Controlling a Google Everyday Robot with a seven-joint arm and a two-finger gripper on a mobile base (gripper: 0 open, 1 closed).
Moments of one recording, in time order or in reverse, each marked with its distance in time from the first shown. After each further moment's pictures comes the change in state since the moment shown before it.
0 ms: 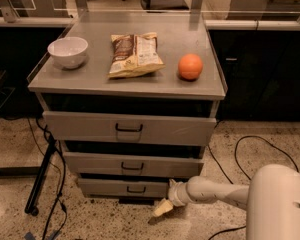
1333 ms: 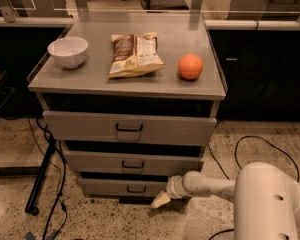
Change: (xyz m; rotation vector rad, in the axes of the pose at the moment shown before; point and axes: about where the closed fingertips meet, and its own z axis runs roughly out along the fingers) arm -0.010 -0.042 0.027 0.062 -0.008 -0.020
